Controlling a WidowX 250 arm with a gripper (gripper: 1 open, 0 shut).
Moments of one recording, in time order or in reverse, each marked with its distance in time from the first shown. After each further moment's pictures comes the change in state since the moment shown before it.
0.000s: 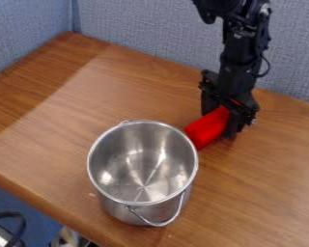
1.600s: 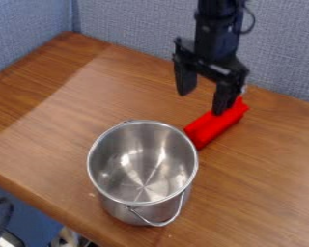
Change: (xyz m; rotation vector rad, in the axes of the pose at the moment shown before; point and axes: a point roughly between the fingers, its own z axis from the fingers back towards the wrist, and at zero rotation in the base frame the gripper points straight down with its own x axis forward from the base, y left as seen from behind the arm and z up) arm -0.050 -0.007 0.058 -0.041 -0.010 0.138
